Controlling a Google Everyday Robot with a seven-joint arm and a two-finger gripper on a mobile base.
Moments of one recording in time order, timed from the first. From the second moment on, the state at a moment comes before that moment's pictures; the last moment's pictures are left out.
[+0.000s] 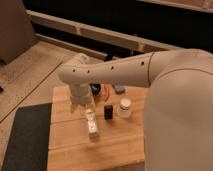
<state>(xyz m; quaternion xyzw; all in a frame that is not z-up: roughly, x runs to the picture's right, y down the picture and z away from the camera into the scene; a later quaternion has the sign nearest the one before) -0.108 0.103 0.702 -0.26 0.23 0.64 0.68</state>
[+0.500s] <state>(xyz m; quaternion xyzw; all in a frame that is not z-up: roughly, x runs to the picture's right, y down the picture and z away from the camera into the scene) -0.108 0.104 0.703 -0.26 0.23 0.64 0.68</state>
